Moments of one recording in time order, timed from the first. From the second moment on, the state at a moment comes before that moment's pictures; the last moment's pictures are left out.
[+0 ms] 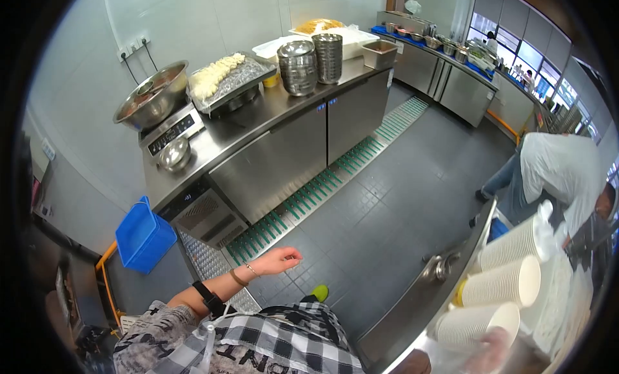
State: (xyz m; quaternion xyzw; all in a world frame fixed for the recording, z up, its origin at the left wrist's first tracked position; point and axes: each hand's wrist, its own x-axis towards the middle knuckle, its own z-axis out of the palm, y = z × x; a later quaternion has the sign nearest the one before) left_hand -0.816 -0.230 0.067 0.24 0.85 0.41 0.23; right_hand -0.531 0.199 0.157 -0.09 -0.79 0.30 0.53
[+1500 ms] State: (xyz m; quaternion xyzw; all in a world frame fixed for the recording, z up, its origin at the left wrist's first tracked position) left_hand -1.319 -0.595 0.224 -0.04 0.28 0.96 0.01; right_hand -1.314 -0.317 0.303 -0.15 -0.48 0.87 0.05
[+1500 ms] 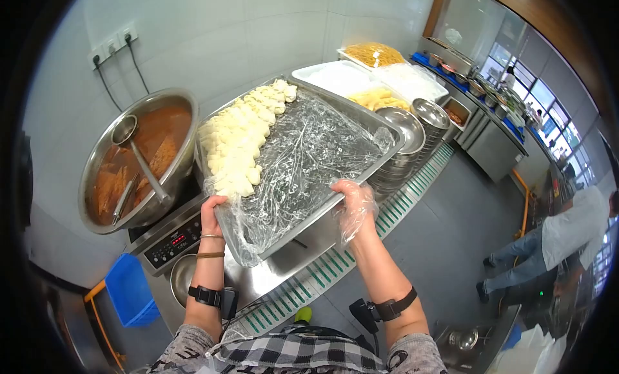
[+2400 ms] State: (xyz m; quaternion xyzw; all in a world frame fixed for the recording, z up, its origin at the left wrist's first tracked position) left_hand -1.353 -0.558 0.253 0.29 0.45 0.82 0.20; right_hand -1.131 -0.475 0.269 -0.28 -0.47 0.59 0.59
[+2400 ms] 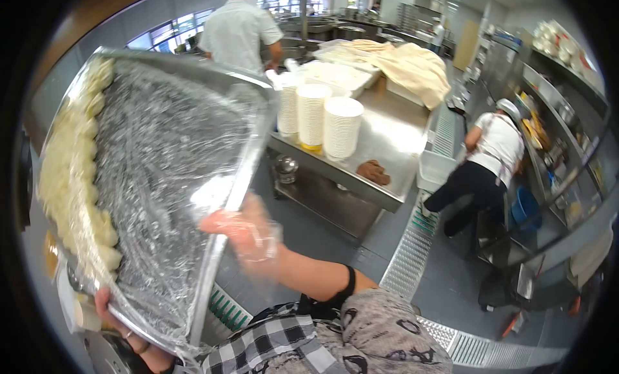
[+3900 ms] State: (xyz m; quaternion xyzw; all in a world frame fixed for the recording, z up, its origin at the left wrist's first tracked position) left_hand -1.025 -0.167 0.078 0.19 0.14 0.32 0.92; right_hand -0.831 -0.306 0.120 -0.43 0.08 0.32 0.84
